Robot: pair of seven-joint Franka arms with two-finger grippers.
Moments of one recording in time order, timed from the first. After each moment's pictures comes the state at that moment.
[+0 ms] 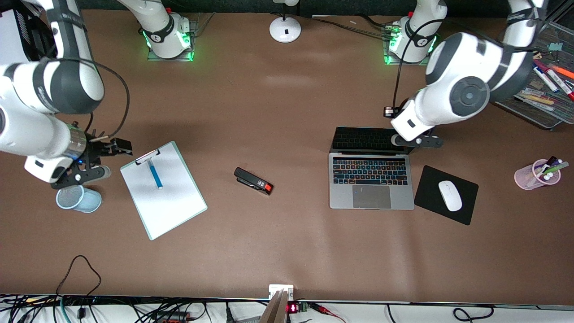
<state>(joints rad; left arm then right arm) 0.01 0.13 -0.36 -1.96 -0.10 1.76 -0.29 0.08 0.34 -0.02 -1.61 0.01 1.81 -0.27</state>
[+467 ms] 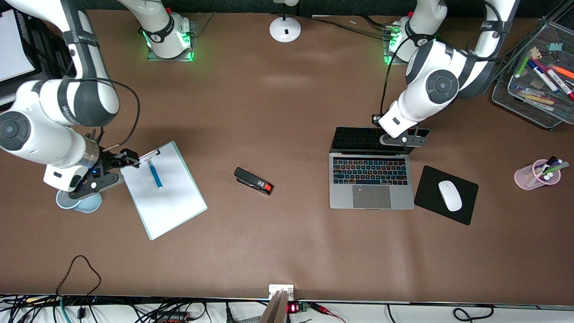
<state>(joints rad) 0.01 0.11 -0.38 -2.20 -0.10 2.16 -0.29 0.08 0.36 -0.02 -1.74 0.01 2.07 -0.41</state>
